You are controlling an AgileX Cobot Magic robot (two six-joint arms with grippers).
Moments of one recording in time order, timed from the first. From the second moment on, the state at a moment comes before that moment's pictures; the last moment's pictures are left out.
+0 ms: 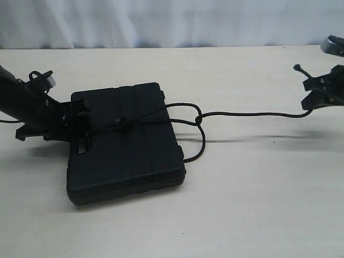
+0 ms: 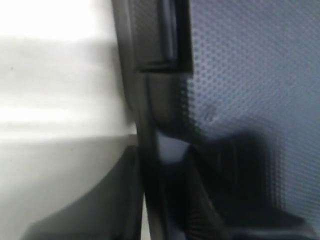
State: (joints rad) left arm 0.09 1.98 -0.99 -0.84 0.58 0.46; right arm -0.32 1.94 -1.29 0.59 0.86 -0.75
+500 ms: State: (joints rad) left arm 0.09 1.98 -0.99 -0.84 0.58 0.50; right arm -0.32 1.87 -1.51 0.65 0.99 -0.74
